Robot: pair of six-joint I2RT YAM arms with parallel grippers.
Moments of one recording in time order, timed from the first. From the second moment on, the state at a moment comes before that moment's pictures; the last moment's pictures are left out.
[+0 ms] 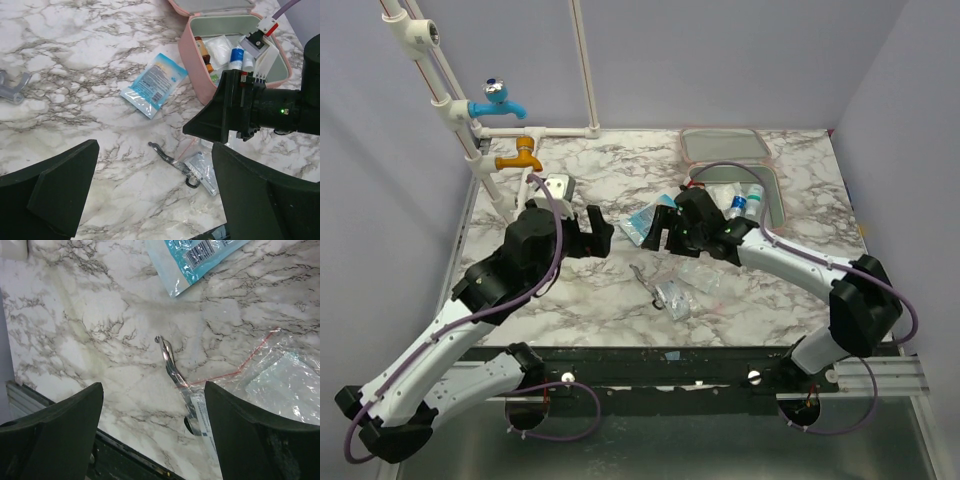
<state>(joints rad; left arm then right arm) -0.75 0.86 1.08 -0.58 -0.30 -0.40 0.73 1.51 1.07 -0.30 -0.02 0.75</state>
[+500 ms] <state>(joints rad) -0.75 0.71 0.98 -0.69 -0.39 -0.40 0.79 1.78 1.24 -0.28 0.26 1.06</state>
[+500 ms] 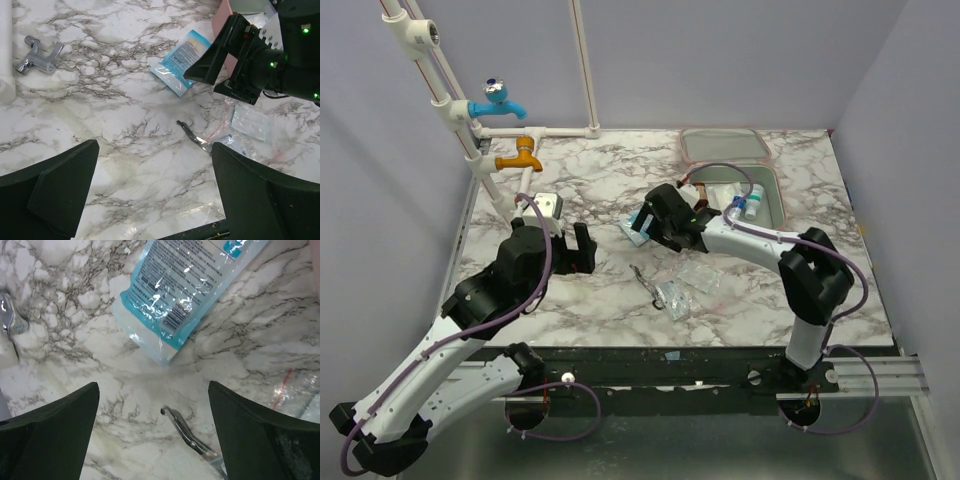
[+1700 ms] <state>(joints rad) -0.74 0.64 0.90 -0.70 -0.39 -0.38 0.76 2.32 1.90 -0.66 0.56 1.22</state>
